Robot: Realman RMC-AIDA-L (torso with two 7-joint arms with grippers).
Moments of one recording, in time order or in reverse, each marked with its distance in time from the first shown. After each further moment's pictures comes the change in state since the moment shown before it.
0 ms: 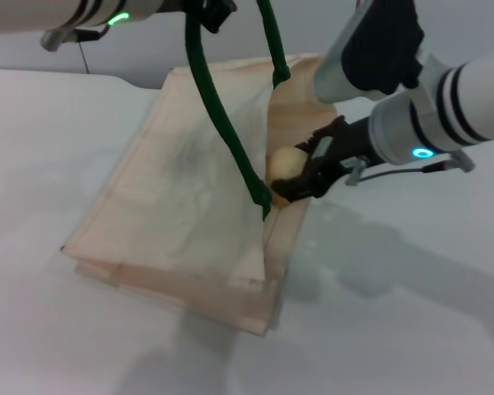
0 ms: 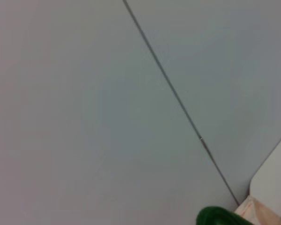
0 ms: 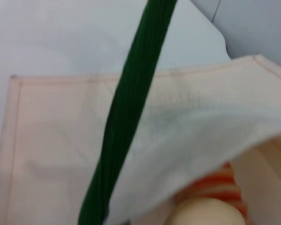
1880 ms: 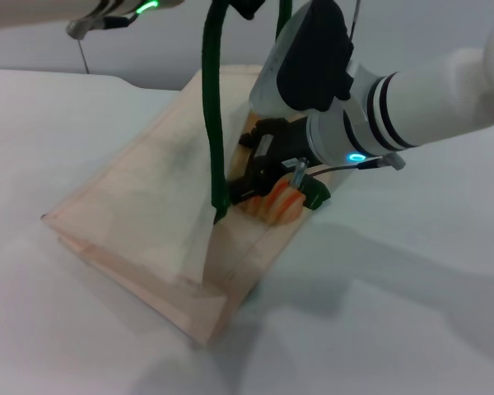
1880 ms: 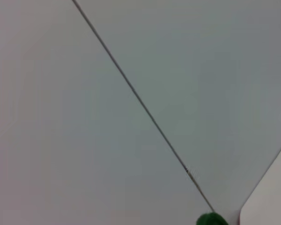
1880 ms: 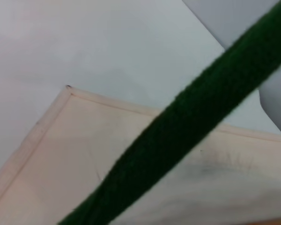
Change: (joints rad) left arm -0.021 0.000 0.040 0.043 -0.005 0.015 -0.021; right arm 0.142 -0.003 -0.187 0.251 0.262 0.280 -0.159
